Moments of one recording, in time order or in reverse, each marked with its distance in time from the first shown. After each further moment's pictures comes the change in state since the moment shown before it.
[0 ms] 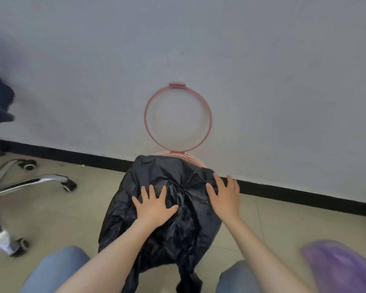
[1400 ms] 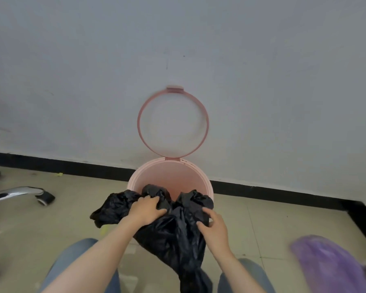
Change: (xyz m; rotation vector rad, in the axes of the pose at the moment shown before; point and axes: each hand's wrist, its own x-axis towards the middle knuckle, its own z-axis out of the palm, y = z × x) left_hand 0.057 -0.045 -0.018 -0.017 -0.114 0.242; right_hand -0.039 -0.010 0.062 0.405 -0.025 0.220
